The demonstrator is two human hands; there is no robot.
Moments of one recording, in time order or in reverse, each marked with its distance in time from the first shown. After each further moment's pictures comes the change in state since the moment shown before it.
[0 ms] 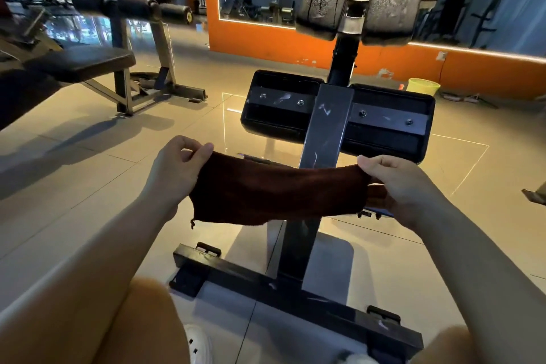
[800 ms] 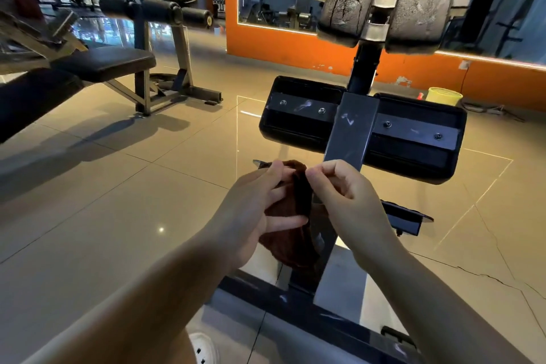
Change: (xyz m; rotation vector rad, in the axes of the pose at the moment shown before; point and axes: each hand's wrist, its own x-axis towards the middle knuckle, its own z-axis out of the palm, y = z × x) left_hand -0.052 0.032 0.041 -0.538 -0.370 -0.259; right_hand -0.035 -0.010 0.088 -0.094 -0.170 -0.361
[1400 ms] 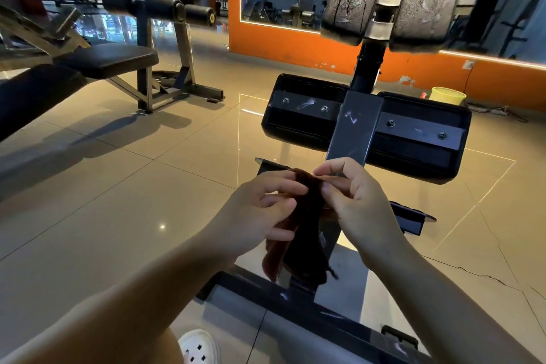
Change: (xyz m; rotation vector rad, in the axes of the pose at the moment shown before) left_hand 0.003 -0.010 -0.015 0.380 -0.118 0.171; right_hand 0.000 0.005 -0.005 0.016 -0.013 0.008
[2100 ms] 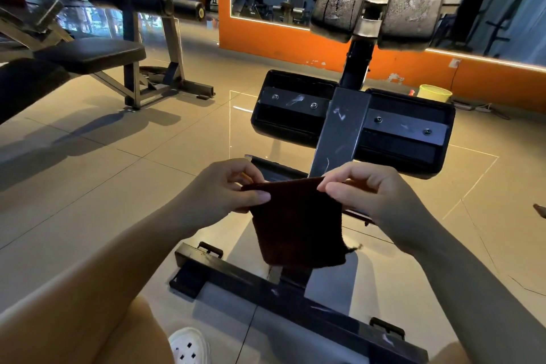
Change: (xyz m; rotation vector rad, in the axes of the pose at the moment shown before) left_hand 0.020 -0.010 -0.039 0.229 -0.031 0.065; right_hand 0.000 -0.008 -0.048 -0.145 -0.217 -0.097
